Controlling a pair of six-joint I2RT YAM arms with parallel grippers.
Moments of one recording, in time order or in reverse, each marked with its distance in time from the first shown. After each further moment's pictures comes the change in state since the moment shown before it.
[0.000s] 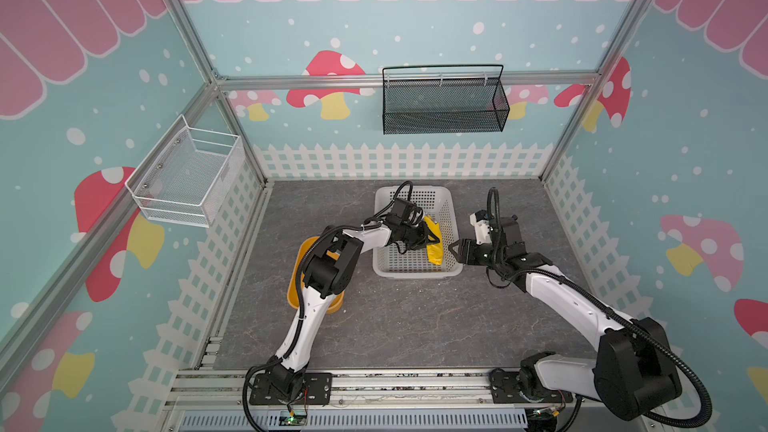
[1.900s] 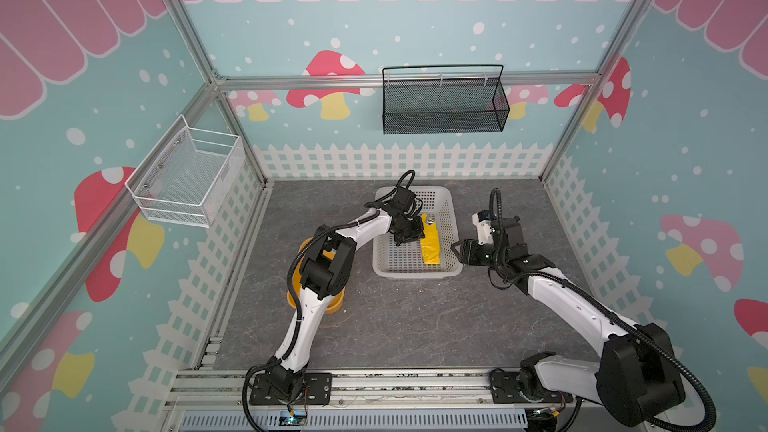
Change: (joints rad) left arm 0.005 -0.036 0.187 -0.468 -0.337 0.162; right arm 0.000 -0.026 -0.010 0.000 0.038 -0.013
